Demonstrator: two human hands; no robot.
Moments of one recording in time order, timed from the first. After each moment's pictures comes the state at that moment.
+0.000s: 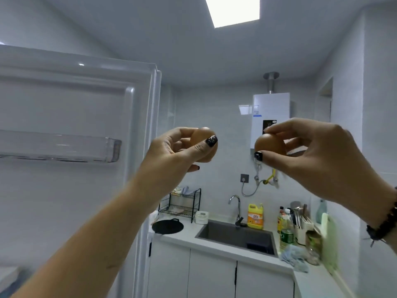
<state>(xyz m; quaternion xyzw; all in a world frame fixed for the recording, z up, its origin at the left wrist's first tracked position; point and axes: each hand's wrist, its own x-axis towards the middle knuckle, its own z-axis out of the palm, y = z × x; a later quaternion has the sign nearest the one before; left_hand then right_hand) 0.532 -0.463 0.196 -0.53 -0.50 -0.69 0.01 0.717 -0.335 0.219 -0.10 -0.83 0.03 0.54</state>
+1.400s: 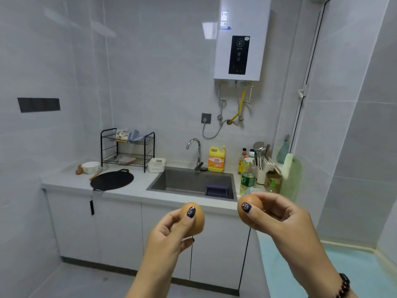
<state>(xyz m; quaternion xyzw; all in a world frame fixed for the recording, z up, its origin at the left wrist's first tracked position) 0.451 -0.111 -0.058 -0.28 -0.50 -0.74 -0.35 0.624 -0.007 -0.015 -0.29 -0.67 0.48 0.48</state>
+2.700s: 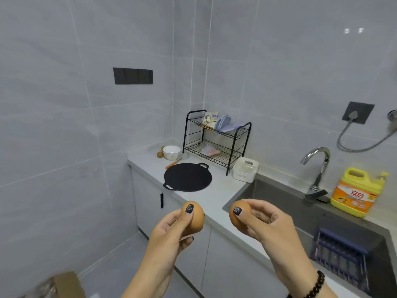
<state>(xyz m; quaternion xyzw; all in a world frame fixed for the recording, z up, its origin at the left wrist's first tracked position) 0.086 0.096 -0.123 -0.05 -0.59 -0.78 -0.19 0.169 0.260 -0.084 -0.20 -0.69 0.66 0.23</state>
